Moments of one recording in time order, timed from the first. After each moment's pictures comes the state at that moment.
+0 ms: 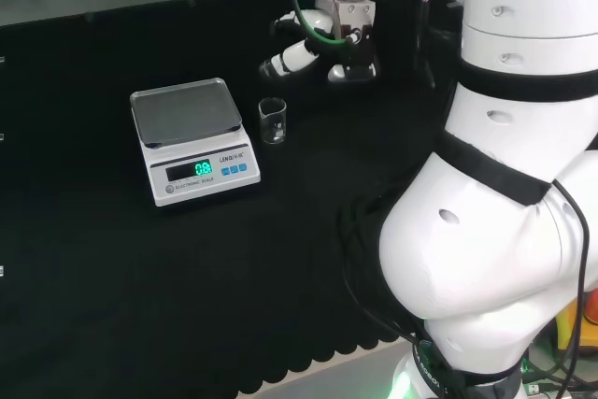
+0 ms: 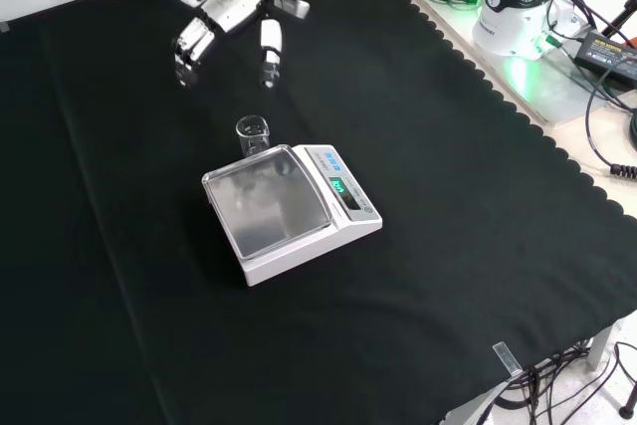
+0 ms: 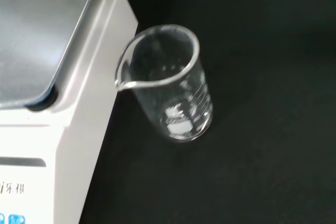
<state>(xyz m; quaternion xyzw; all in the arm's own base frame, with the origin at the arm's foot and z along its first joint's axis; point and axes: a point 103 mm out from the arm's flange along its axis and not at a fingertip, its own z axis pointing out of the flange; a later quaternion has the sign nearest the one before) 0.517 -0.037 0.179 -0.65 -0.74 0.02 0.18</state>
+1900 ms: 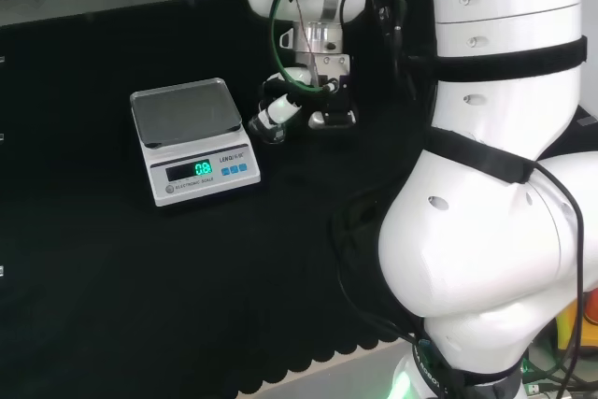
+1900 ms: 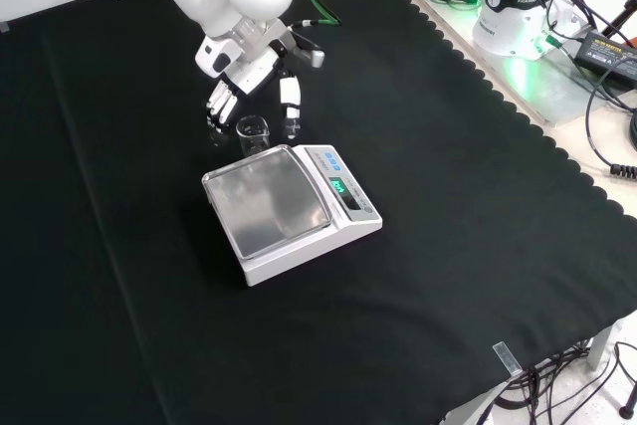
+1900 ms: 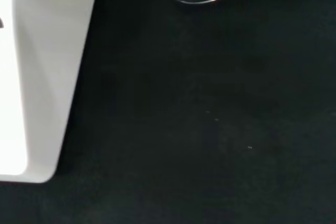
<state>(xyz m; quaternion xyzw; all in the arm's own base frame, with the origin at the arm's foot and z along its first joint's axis) 0.505 -0.003 0.091 -0.65 -0.72 0.07 0.24</state>
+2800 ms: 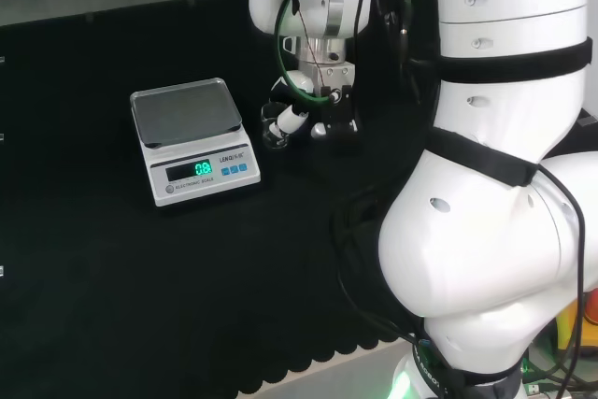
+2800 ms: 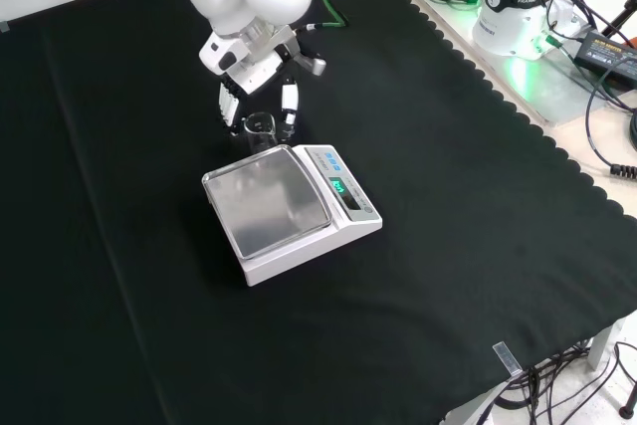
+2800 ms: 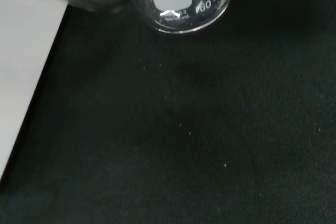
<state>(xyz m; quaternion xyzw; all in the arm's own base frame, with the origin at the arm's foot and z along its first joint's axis) 0.504 -0.010 0.077 -0.66 -0.73 0.04 0.18</state>
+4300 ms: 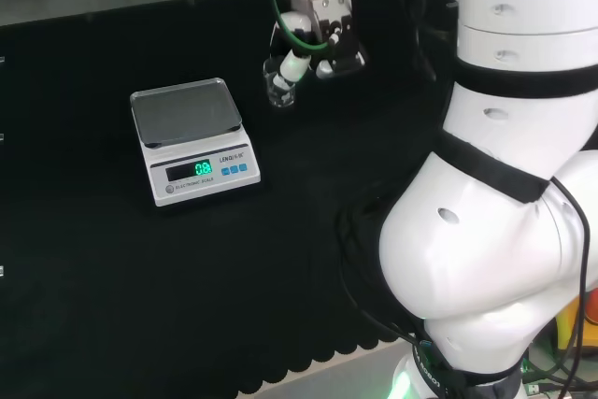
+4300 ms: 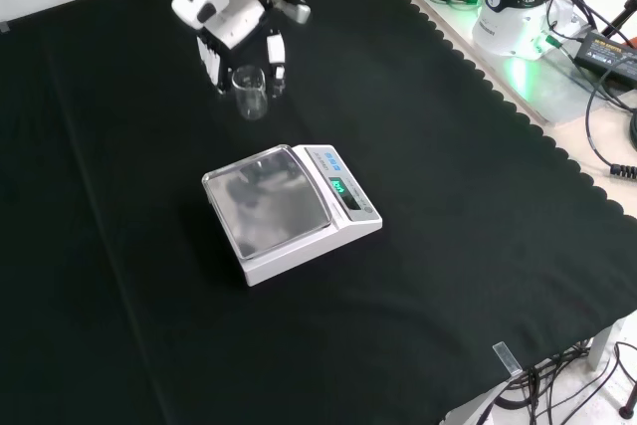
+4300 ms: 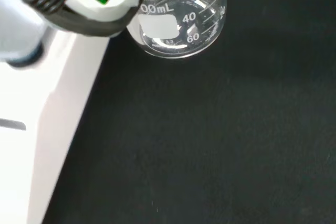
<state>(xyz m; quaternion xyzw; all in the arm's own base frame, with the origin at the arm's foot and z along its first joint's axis) 0.524 -0.021 0.195 -0.64 -0.75 0.11 0.14</state>
